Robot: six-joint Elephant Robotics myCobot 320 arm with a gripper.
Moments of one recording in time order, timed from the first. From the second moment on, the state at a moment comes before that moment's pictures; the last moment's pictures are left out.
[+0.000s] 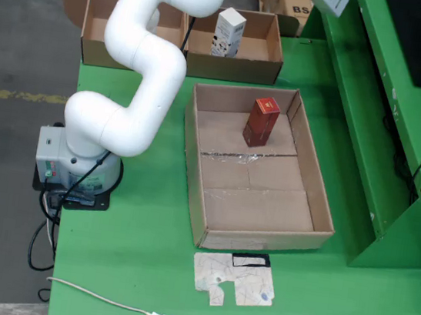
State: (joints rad) arm 1.03 -0.89 -0.03 0.50 0.96 -0.24
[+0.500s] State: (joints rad) arm 1.08 -0.89 -0.03 0.50 0.96 -0.27
